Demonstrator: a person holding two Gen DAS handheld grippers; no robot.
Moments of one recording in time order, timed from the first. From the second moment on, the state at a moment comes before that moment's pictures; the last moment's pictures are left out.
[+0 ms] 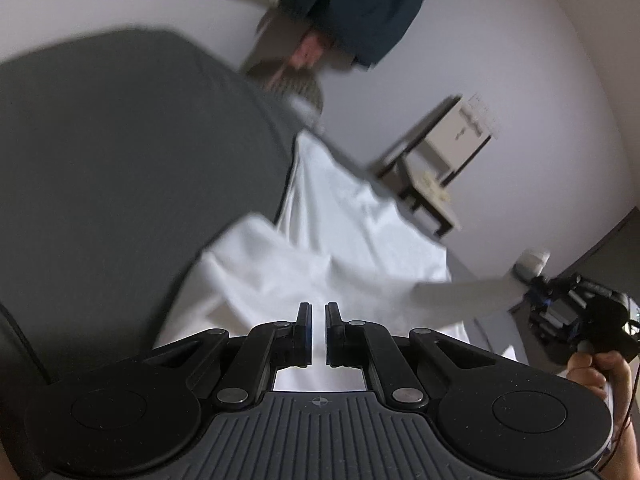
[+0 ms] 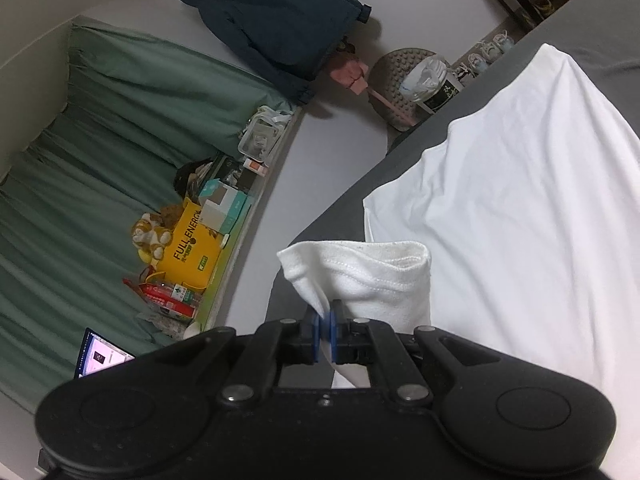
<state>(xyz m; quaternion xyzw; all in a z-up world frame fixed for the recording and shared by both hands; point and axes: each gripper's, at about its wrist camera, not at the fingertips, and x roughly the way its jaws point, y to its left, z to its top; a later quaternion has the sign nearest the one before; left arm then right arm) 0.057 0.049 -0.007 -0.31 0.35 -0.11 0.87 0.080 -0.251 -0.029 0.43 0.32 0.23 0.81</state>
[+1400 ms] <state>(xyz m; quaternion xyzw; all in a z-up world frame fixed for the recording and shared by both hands) 0.071 -0.092 0.039 0.20 0.45 0.05 0.87 0.075 -0.258 -0.031 0.42 0.31 0.24 0.82</state>
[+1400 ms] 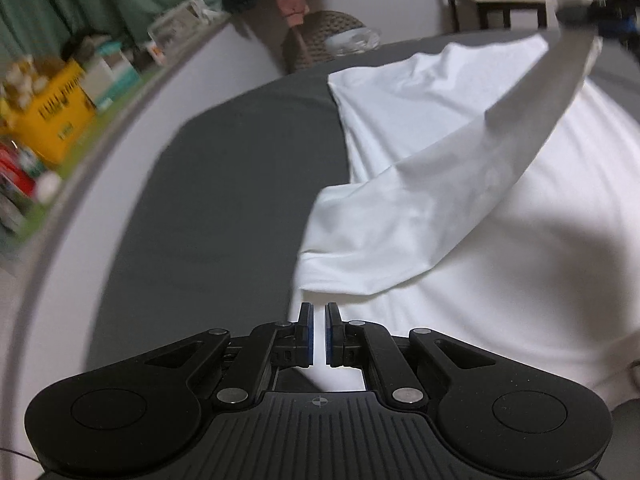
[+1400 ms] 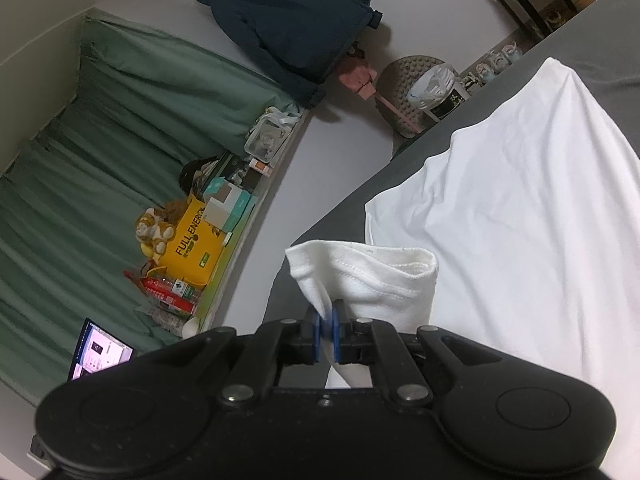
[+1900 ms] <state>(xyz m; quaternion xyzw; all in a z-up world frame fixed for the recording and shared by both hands) 0.013 -0.150 0.048 0.32 0.42 -0.12 0.84 0.067 -0.271 -0.051 0.44 0.33 0.21 0.81</state>
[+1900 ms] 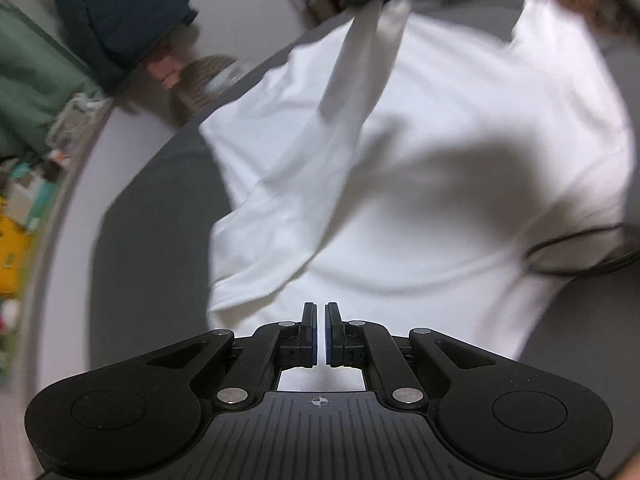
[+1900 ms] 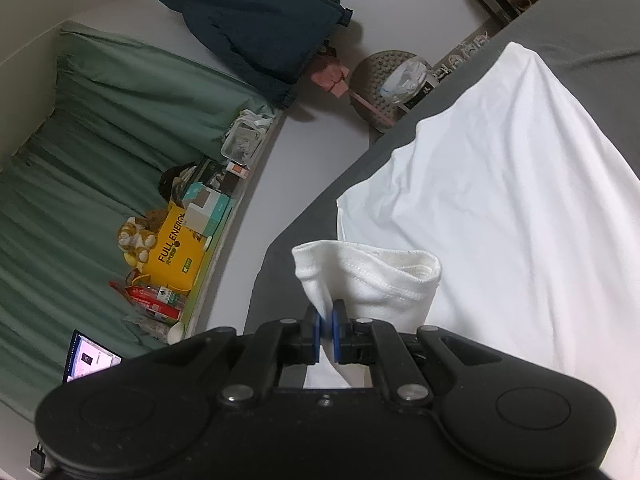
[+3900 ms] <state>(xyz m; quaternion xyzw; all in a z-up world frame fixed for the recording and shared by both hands) 0.020 -0.105 0.070 0.20 0.38 -0.17 0.89 0.060 -0.254 -0.039 0.41 0.33 0.24 0.82</state>
